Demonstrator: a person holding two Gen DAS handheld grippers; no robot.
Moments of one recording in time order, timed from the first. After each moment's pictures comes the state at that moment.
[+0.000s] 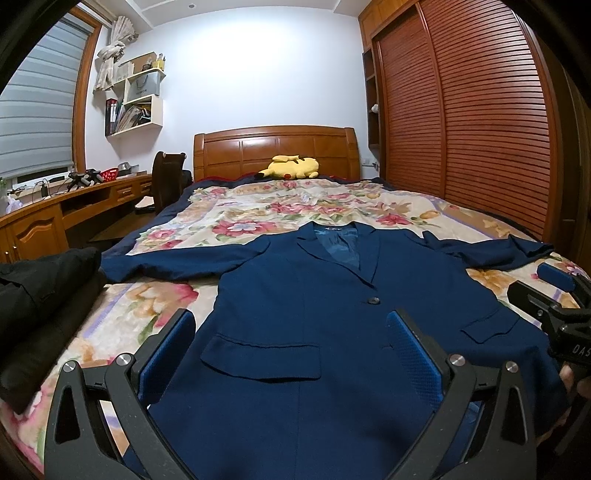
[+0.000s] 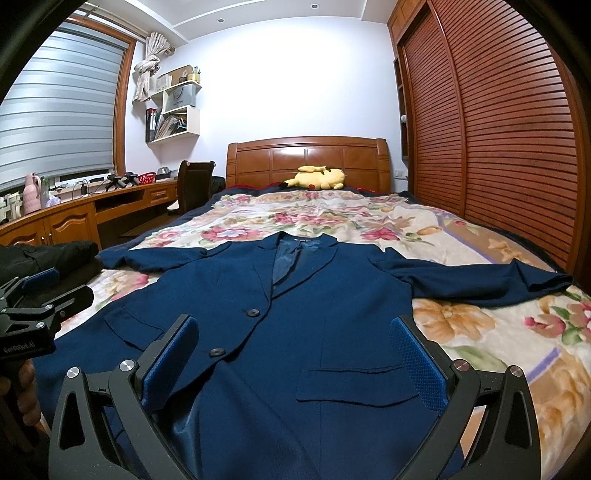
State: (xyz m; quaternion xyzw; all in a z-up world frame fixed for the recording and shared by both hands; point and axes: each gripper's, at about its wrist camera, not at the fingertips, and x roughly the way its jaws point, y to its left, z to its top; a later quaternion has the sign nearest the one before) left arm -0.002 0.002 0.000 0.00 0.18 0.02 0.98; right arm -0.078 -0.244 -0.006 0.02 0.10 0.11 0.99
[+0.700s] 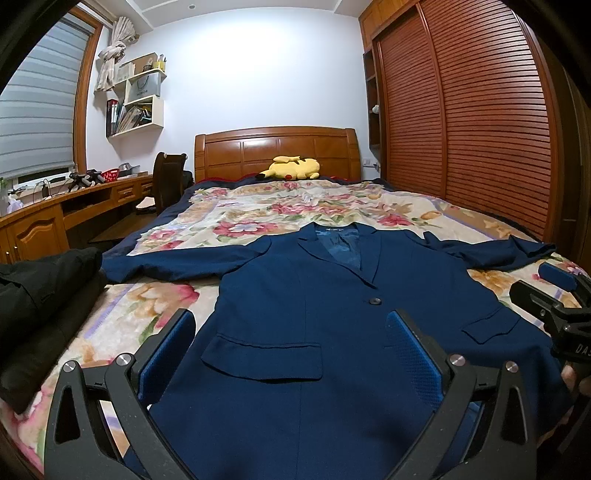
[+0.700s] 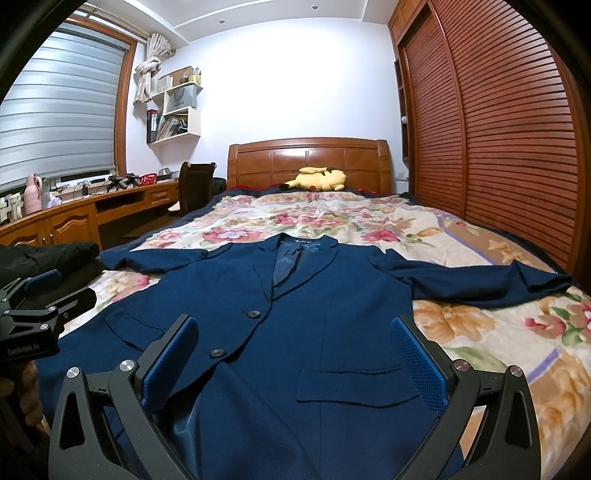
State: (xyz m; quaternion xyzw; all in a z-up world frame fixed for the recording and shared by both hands) left arm -0.002 0.002 -0.003 0.00 0.18 0.02 0.98; right arm -0.079 -0.244 -0.007 0.02 0.10 0.11 0.99
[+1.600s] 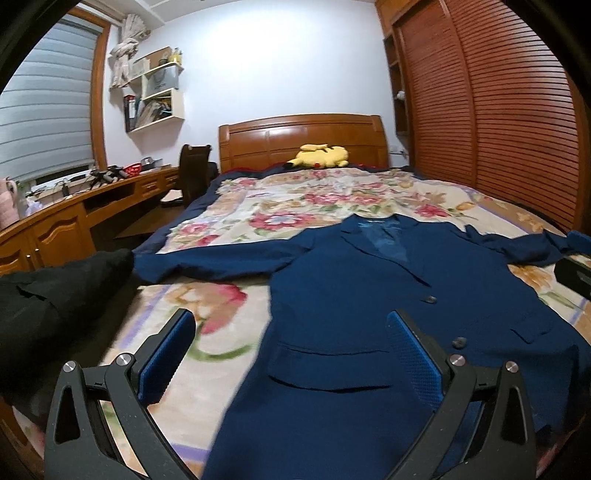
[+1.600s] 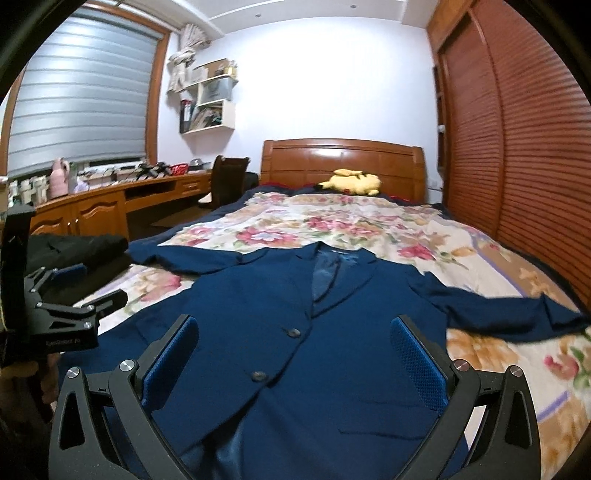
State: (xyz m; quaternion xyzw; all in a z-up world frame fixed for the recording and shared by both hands) left arm 0.018 0.051 0.004 0.02 0.21 0.08 0.98; right arm -0.062 -0.222 0.029 -0.02 0.10 0.17 0.98
